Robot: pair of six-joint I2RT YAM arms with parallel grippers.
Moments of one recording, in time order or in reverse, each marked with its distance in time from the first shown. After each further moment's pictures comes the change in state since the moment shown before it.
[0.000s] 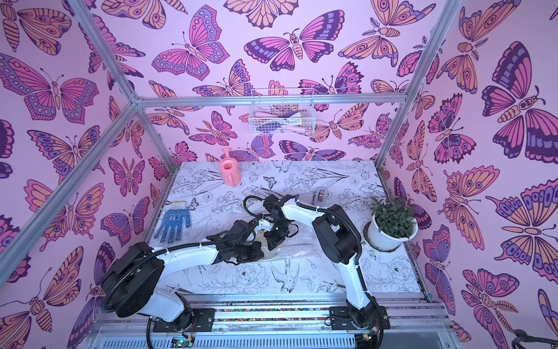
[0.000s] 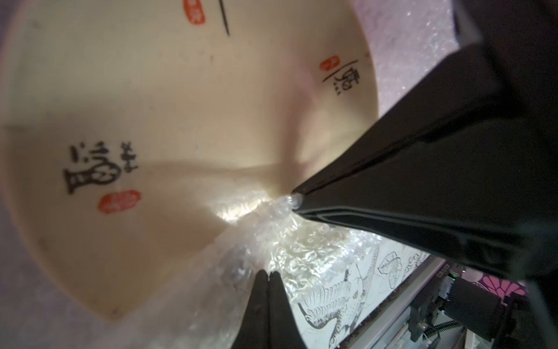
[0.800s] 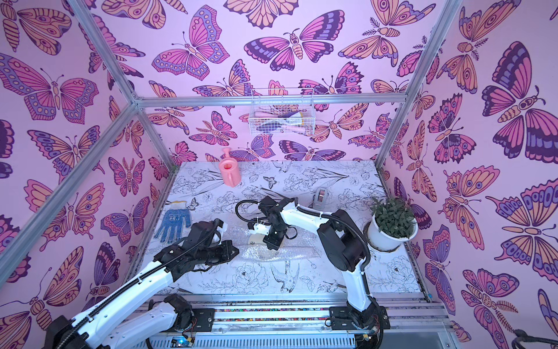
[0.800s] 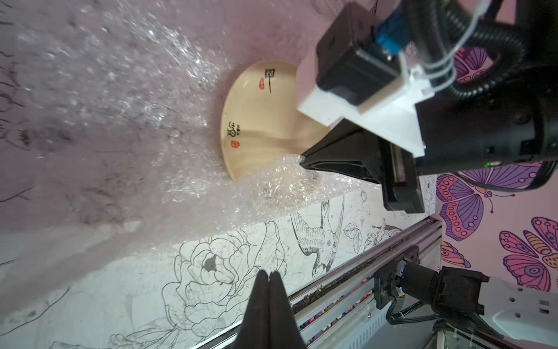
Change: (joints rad) left arm 0.151 -0.578 -0.075 -0.361 -0.010 0.024; right arm 0.059 -0.093 -0.053 0.051 0.137 -0.187
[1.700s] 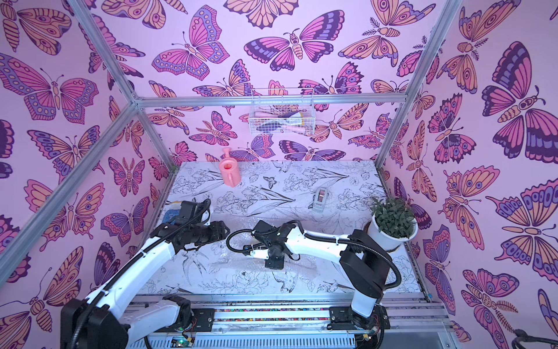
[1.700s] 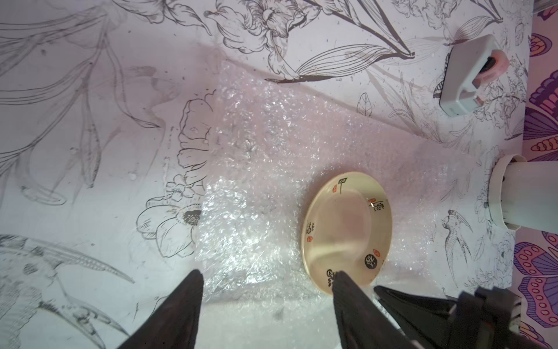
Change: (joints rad) left arm 0.295 0.154 0.231 -0.196 -0.089 0.272; right arm 0.222 -0.280 -0.305 0.177 0.295 -0.110
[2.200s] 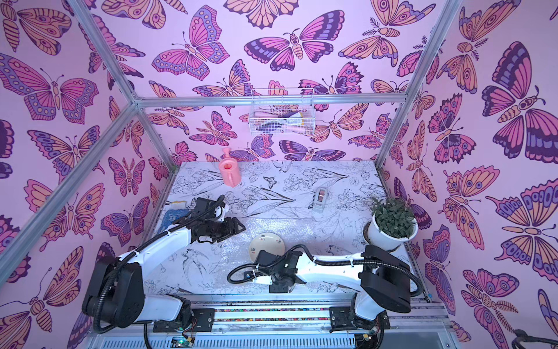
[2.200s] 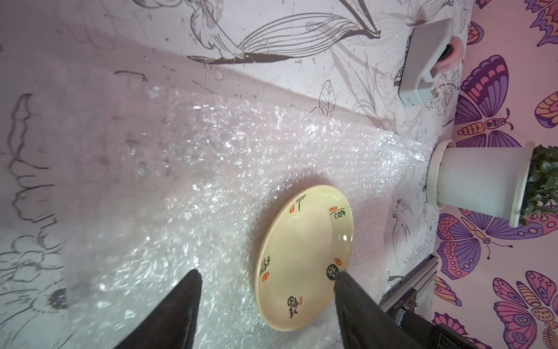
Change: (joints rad) left arm -0.003 0.278 -0.014 0.280 0.253 -0.058; right arm 0.221 -0.206 -0.268 0.164 0.115 0.092
